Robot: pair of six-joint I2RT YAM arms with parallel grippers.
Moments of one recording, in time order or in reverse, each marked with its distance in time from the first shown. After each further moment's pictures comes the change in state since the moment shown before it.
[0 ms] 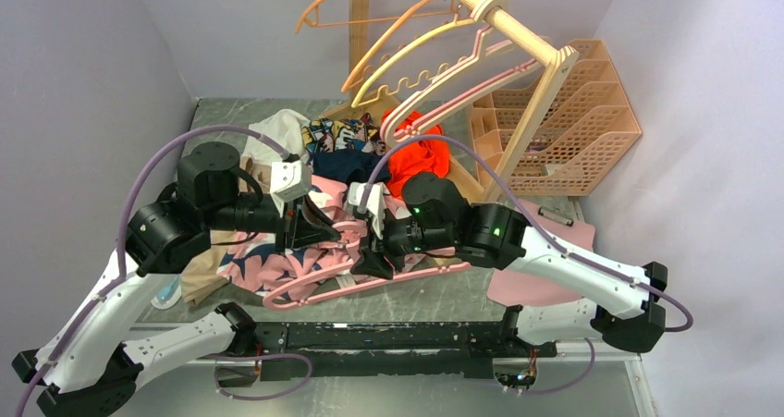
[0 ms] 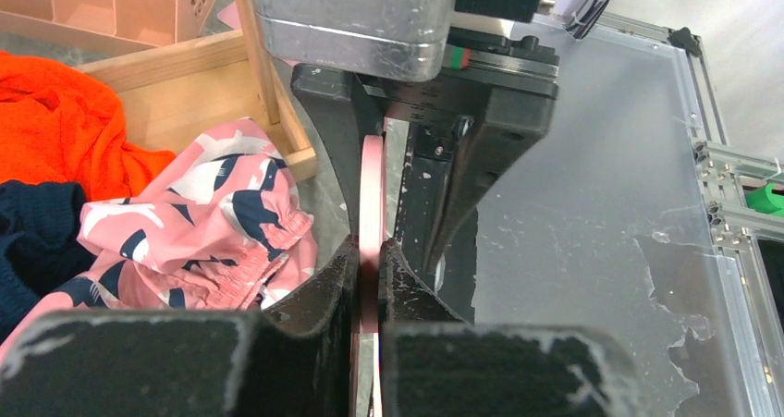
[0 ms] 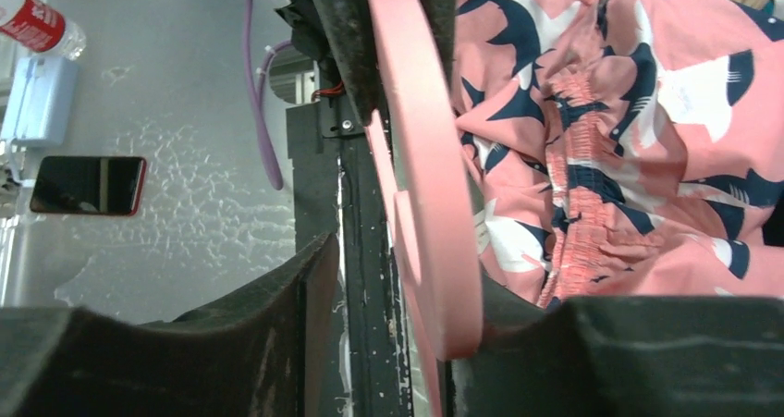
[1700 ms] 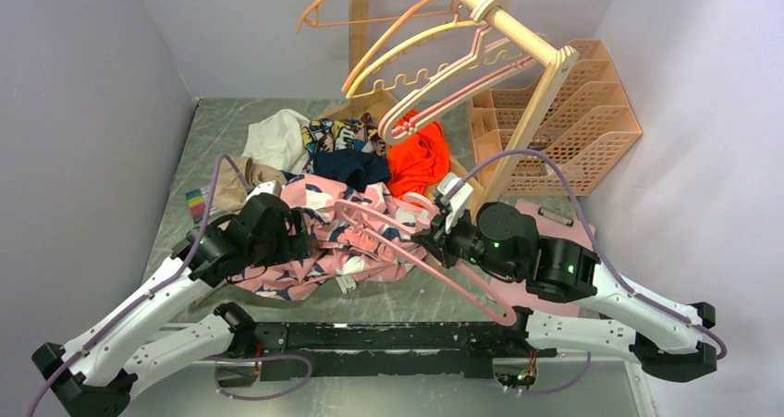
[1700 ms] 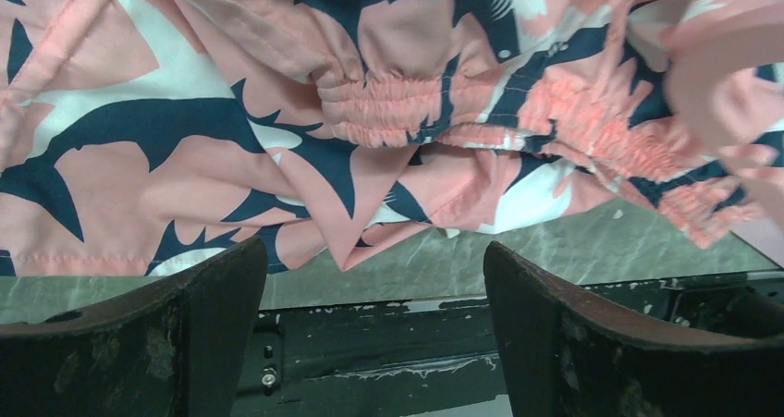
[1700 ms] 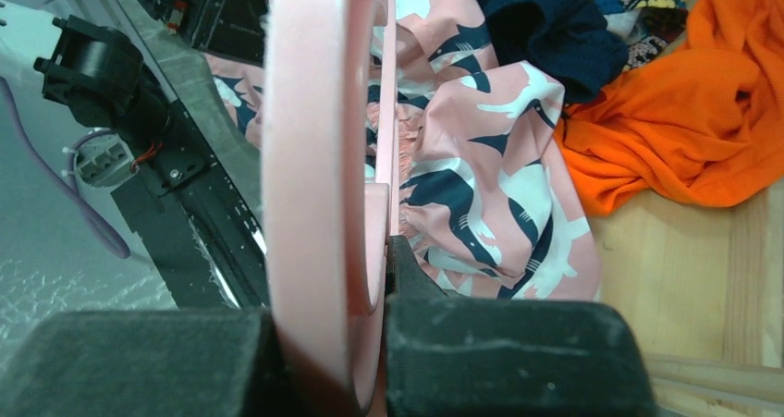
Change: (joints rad) left arm -0.001 -0.098 -0.468 -0.208 -0.975 -0.900; right arm 0.006 -0.401 -0.260 -0.012 0.570 0.161
